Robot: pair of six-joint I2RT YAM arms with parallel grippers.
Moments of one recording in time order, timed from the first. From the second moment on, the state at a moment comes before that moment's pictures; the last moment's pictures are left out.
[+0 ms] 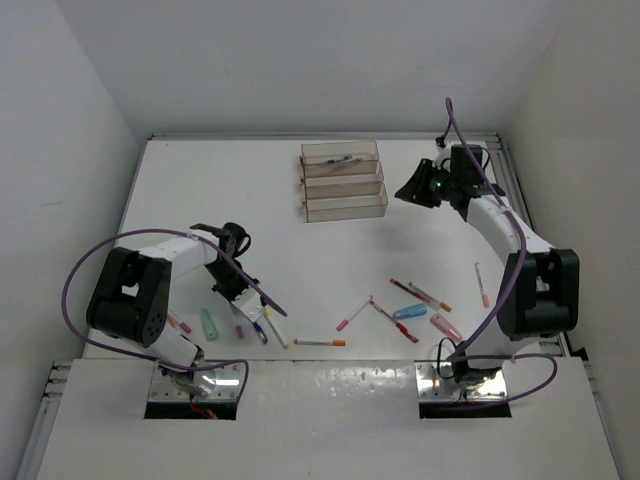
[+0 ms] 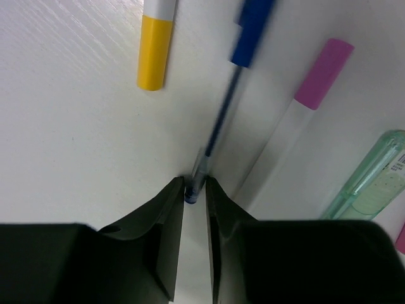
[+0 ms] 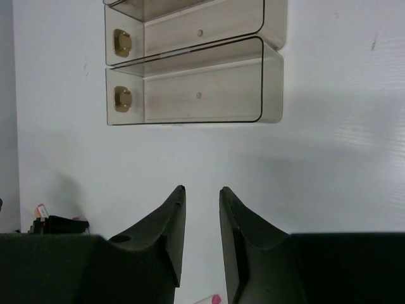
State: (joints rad) left arm -0.27 1.55 0.80 -0.91 0.32 2.05; right arm 0.04 1.59 1.11 -0.22 -0.45 0.41
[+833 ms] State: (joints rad) left arm -0.21 1.39 0.84 -0.91 0.48 2.06; right arm 0.04 1.60 1.12 -0.22 -0.45 0.37
